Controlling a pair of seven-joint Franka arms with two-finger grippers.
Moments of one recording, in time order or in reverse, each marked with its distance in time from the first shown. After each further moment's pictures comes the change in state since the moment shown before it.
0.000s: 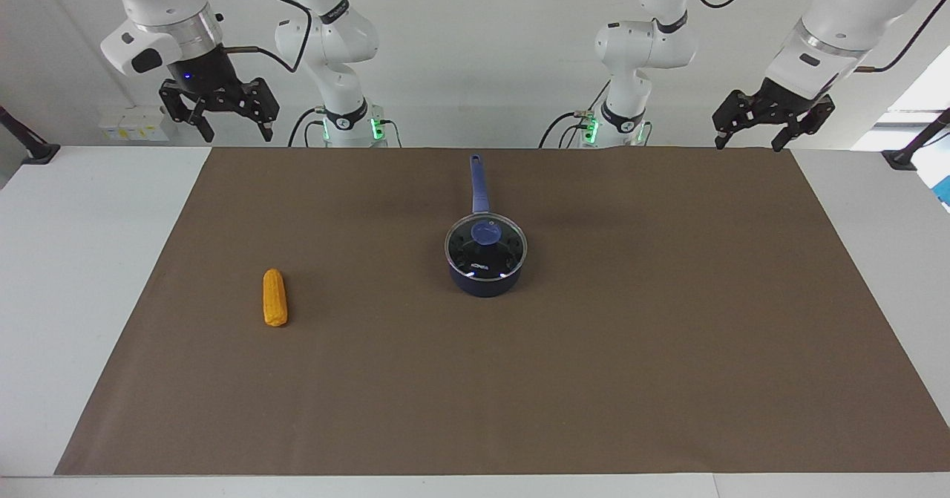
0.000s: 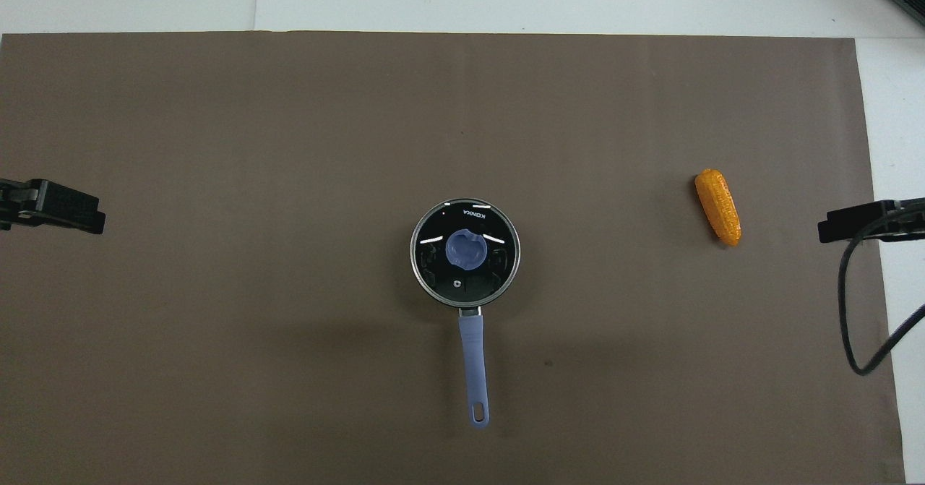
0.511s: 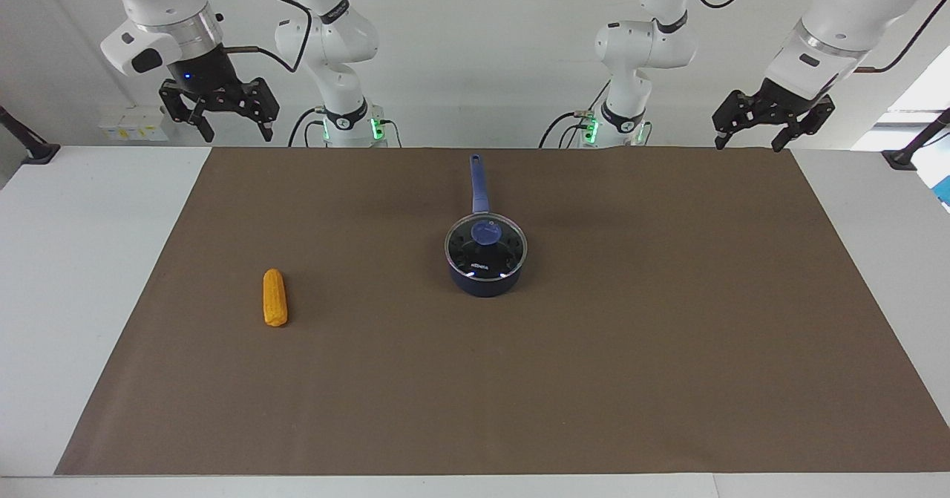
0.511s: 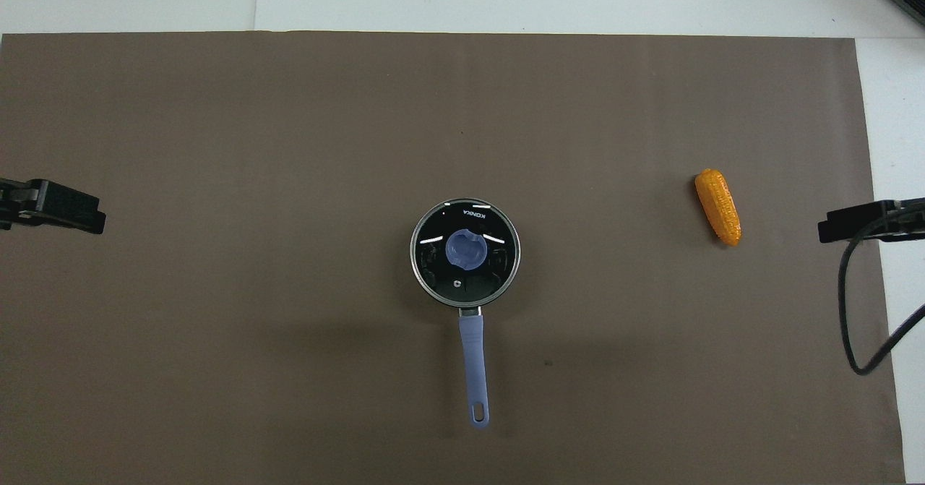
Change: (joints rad) left arm 0.000 0.000 0.001 0.000 0.000 0.000 0.003; right arm 0.000 0.000 0.000 0.000 0.000 0.000 0.000
